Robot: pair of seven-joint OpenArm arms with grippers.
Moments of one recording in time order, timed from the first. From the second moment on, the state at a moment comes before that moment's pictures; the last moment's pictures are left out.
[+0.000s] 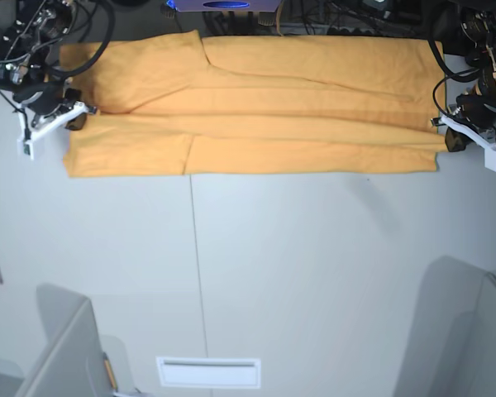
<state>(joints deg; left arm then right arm) 27.1 -24.1 -35.9 107.7 -43.2 -11.1 57.2 -17.4 4.1 37.9 112.8 30.6 16.4 -77.5</state>
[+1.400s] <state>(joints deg) 29.3 -22.8 -44.1 107.9 -43.2 -10.9 57.3 -16.9 4.0 38.8 113.0 30.1 16.4 -80.4</state>
